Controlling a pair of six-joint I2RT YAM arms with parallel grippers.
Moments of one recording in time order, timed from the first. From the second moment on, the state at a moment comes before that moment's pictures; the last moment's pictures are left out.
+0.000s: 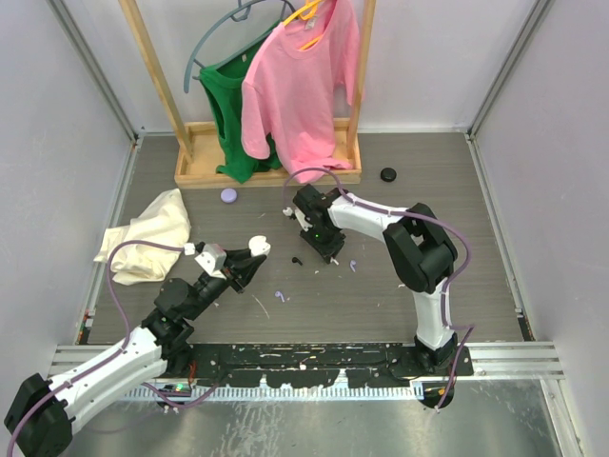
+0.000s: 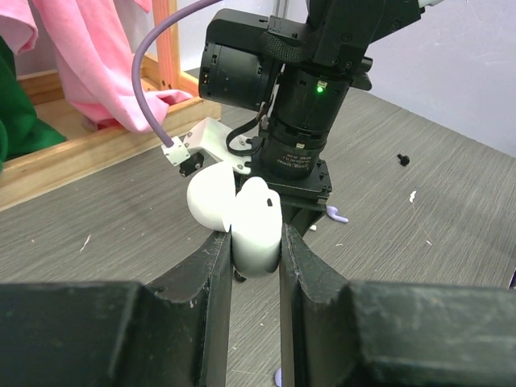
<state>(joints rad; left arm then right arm) -0.73 0.55 0.09 0.62 0.06 -0.12 0.70 2.00 1.42 -0.83 0.02 -0.07</state>
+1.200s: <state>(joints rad) -0.73 0.67 0.09 0.68 0.14 -0.11 0.98 1.33 1.22 -0.53 0.27 0.28</state>
